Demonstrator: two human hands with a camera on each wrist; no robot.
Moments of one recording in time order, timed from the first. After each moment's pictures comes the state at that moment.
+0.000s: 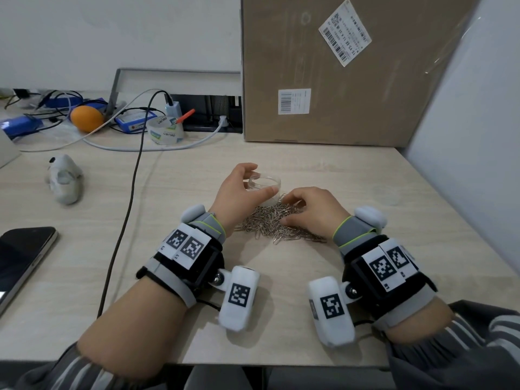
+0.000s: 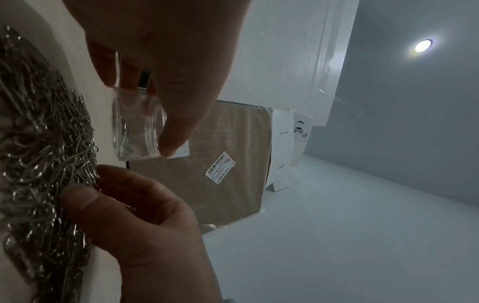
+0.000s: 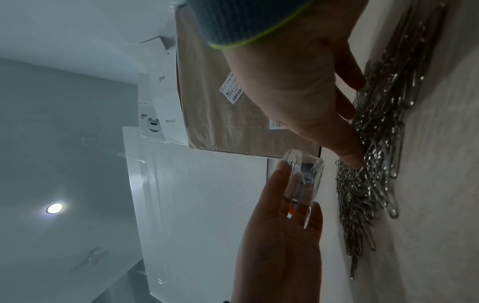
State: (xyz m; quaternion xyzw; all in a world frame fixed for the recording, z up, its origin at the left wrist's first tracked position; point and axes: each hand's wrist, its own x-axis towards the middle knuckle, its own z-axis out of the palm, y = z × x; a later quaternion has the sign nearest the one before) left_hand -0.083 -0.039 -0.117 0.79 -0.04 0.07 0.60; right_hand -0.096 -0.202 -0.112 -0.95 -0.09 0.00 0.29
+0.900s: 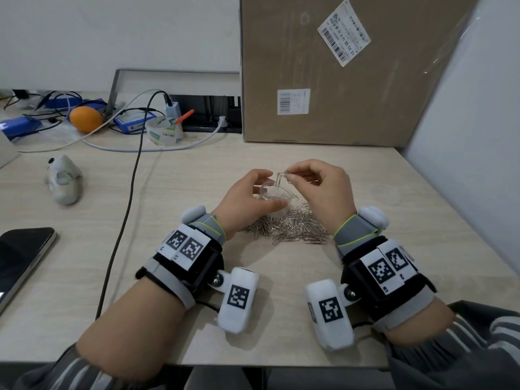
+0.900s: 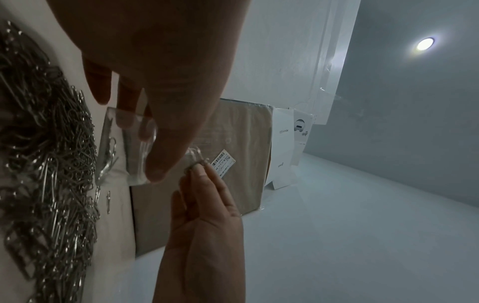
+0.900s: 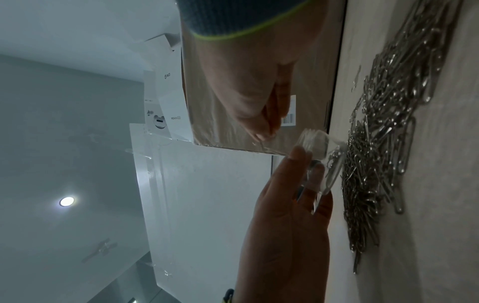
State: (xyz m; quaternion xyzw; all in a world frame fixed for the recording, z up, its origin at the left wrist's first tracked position) left_hand -0.086 -0.042 -0.119 0.82 -0.11 0.01 0.56; right_hand -0.097 -0.197 -0.101 -0.81 -0.09 -0.23 0.53
